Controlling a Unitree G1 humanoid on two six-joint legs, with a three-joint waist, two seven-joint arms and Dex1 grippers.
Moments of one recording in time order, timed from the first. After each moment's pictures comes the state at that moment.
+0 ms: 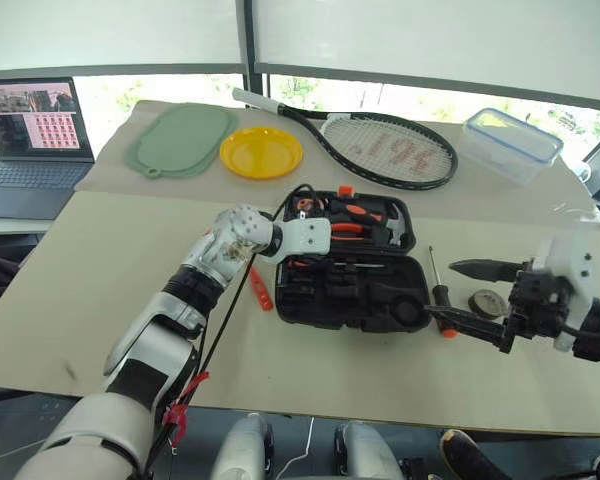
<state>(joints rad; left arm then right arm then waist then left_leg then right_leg) -0.95 0.37 -0.33 0.58 0.09 0.12 -1.15 0.15 -0.91 -0.48 -0.57 0.67 0.67 0.82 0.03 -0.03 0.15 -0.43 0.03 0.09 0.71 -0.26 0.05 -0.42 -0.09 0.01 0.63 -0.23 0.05</state>
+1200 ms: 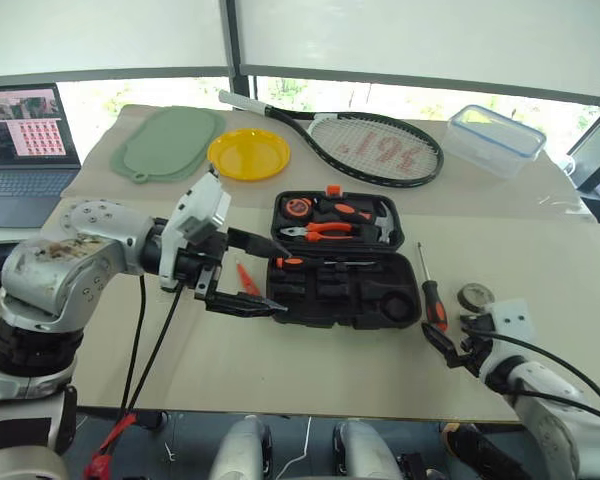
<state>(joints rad) -0.66 0.84 -0.02 -0.35 -0.69 0.85 -1.33 0.19 -0.47 -0.25 -0.48 0.38 0.71 0.31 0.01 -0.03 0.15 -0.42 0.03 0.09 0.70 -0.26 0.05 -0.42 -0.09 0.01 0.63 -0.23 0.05</state>
